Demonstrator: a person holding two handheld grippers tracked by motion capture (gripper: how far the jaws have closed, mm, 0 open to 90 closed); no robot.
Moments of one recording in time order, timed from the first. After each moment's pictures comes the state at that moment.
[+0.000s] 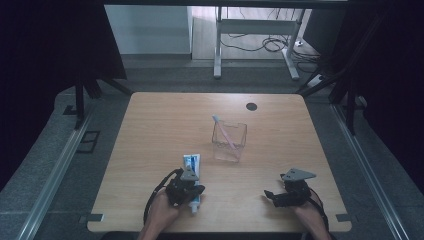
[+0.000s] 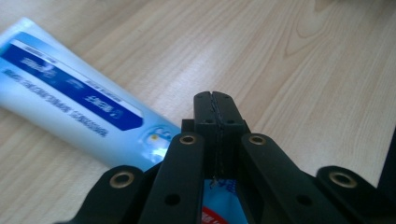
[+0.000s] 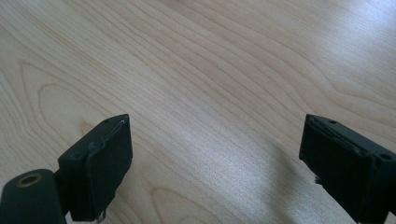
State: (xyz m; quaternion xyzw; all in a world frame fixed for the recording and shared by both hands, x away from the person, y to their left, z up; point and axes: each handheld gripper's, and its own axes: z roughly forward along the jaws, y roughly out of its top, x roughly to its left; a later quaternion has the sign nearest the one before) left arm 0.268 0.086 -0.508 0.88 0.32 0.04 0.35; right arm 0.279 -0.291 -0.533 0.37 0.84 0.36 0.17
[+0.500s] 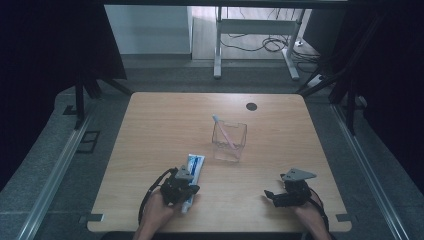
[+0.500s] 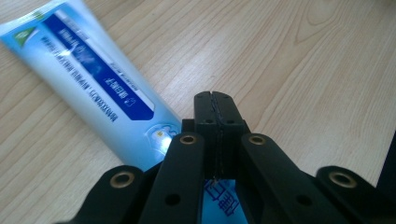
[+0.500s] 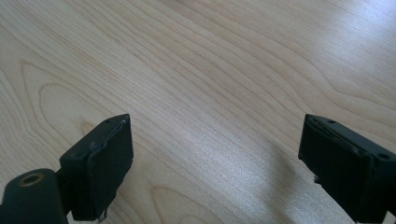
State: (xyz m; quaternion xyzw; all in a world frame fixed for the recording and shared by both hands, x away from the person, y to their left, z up) left arm 0.270 0.105 -0.506 0.88 0.33 0.04 0.34; right arm 0.279 -0.291 -0.533 0.37 0.84 0.36 0.17
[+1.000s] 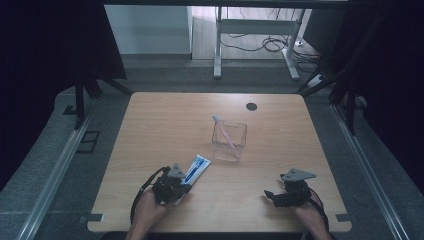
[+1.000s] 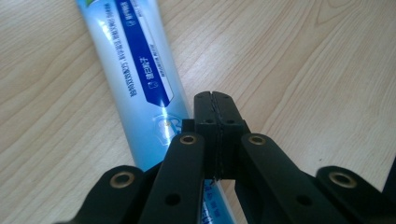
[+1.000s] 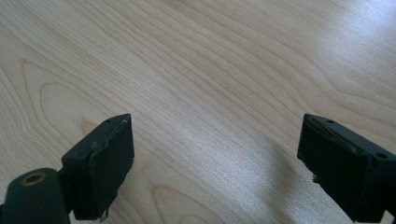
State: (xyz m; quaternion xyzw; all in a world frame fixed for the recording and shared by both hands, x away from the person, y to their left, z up) left arm 0.272 0.126 -0.504 0.89 0.33 0.05 0.32; right arm 0.278 -0.291 -0.533 0.37 0.84 0.35 0.17
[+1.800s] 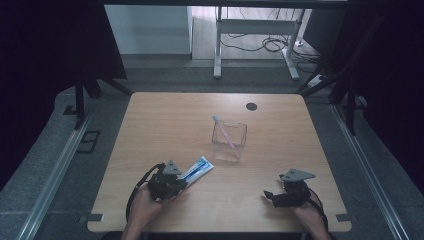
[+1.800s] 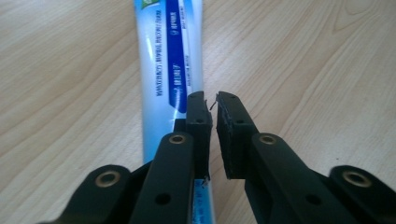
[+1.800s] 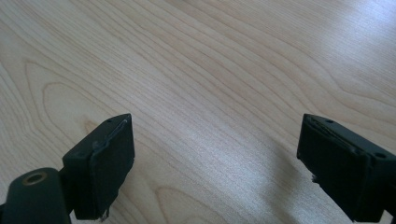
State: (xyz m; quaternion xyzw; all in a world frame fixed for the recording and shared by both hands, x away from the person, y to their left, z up) left arm 0.277 0.135 -0.494 0.88 0.35 0.07 0.31; right arm 0.278 -0.290 -0.534 0.37 0.84 0.36 0.16
